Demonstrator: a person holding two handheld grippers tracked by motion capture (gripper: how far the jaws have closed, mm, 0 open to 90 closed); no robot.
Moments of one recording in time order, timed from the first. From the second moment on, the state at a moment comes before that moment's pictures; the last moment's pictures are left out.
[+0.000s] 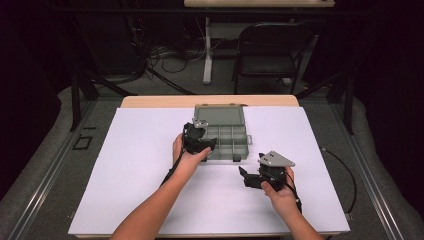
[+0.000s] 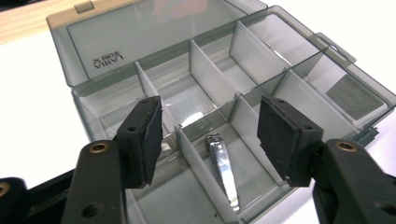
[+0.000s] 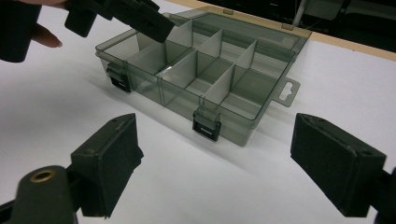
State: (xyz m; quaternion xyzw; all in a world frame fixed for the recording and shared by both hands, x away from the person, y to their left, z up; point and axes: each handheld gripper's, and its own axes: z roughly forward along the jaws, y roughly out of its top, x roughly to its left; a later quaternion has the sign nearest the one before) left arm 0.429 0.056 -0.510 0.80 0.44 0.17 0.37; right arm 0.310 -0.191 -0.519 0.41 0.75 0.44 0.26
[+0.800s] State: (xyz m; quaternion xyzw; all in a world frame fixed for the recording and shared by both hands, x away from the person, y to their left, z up) left arm 0.438 0.110 -0.501 0.79 0.46 0.15 0.37; right arm 0.310 -0.190 -0.520 0.41 0.75 0.44 0.26
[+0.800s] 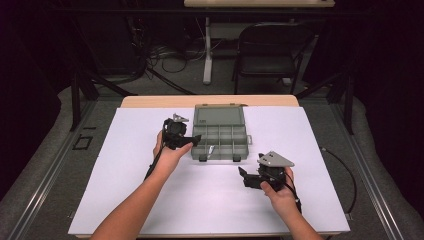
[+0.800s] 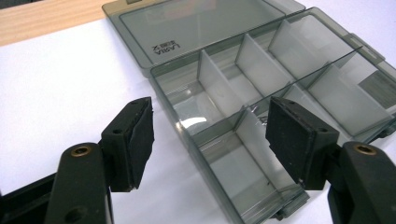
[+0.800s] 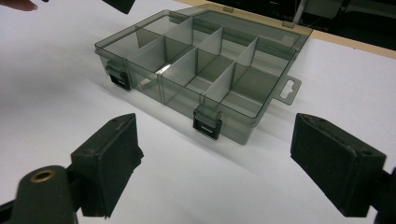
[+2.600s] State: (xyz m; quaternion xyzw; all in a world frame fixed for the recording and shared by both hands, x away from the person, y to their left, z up) left arm 0.440 0.095 -0.554 0.81 0.48 0.14 0.31; right arm 0.311 -0.187 -0.522 0.41 0.76 0.43 0.26
